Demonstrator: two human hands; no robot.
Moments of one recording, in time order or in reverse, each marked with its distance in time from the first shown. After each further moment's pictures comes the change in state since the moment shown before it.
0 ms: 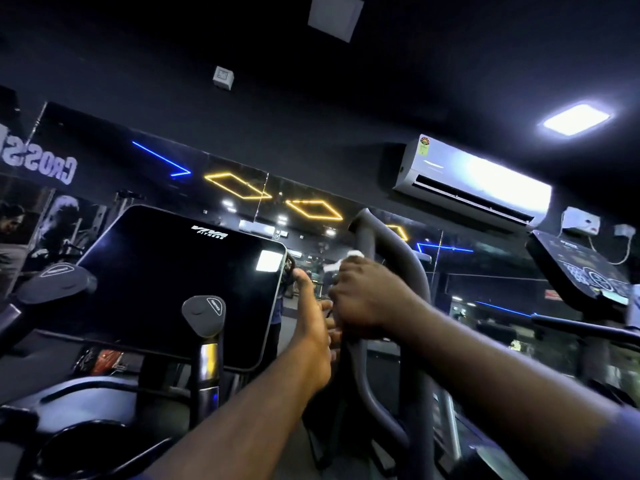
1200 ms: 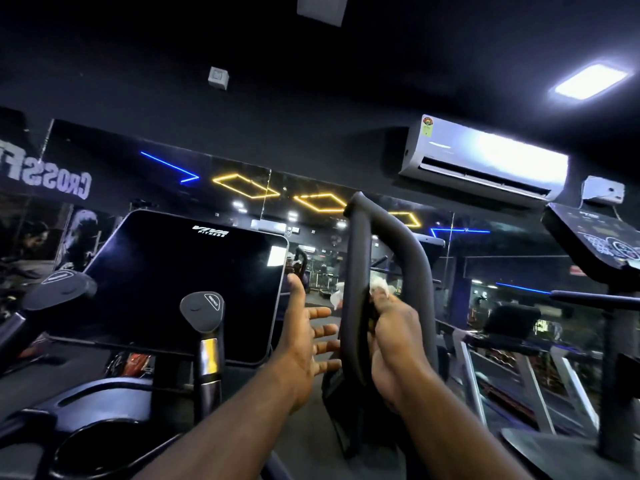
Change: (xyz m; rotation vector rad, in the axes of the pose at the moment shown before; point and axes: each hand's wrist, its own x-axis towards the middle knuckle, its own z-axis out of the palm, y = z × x) left_hand -0.010 -0.012 -0.028 0.153 0.031 0.009; right_hand -0.044 -0.077 0.024 2.307 0.621 1.224
